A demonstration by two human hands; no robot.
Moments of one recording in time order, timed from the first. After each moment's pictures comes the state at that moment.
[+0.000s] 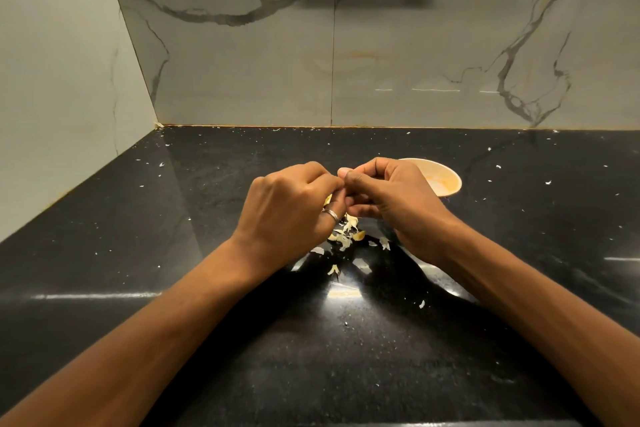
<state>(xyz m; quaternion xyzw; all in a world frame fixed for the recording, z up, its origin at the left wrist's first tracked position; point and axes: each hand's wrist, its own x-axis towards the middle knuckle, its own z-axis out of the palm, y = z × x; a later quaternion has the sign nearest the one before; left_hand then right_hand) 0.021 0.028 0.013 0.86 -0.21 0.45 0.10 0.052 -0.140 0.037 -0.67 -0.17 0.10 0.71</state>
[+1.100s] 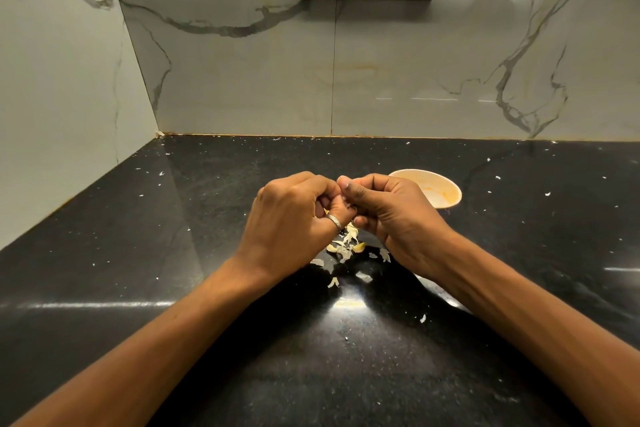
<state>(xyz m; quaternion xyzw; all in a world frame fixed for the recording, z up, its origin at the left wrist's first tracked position) 0.020 0.024 0.015 0.85 -0.18 0.40 0.28 0.057 -0.136 0.033 -0.61 -0.14 0.15 0.77</state>
